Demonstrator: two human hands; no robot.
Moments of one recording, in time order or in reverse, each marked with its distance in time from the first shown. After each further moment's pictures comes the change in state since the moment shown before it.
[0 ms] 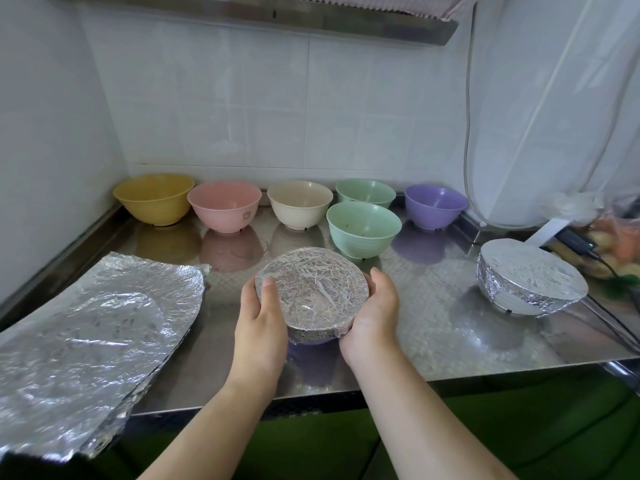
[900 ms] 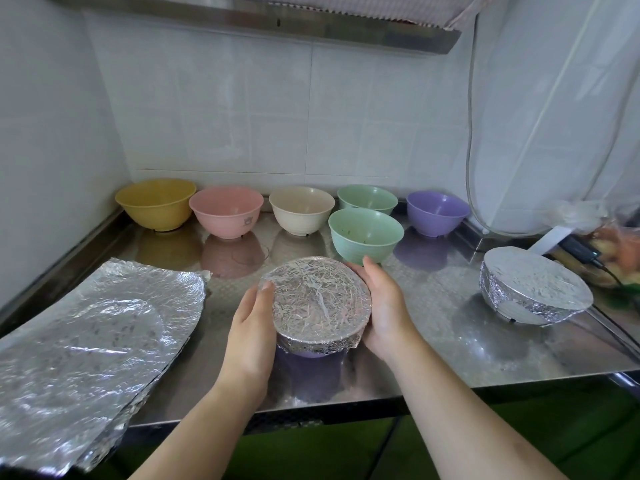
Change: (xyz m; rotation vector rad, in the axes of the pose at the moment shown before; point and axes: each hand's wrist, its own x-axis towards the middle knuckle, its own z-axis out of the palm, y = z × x) left_hand 0.014 -0.003 -0.010 -0.112 -0.060 -0.035; right_hand 0.020 -0.025 -0.010 -0.381 -0.233 0.000
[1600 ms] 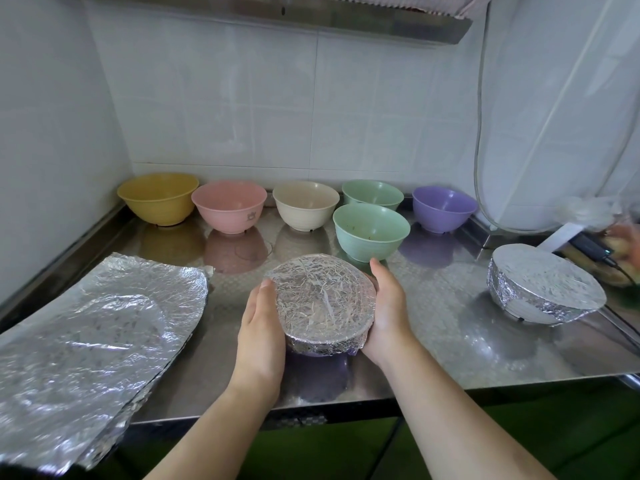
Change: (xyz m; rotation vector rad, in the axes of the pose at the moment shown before) left_hand 0.001 -0.009 0.008 -0.040 0.084 -0.017; right_hand -0.001 0.009 0.004 0.199 -0.004 0.076
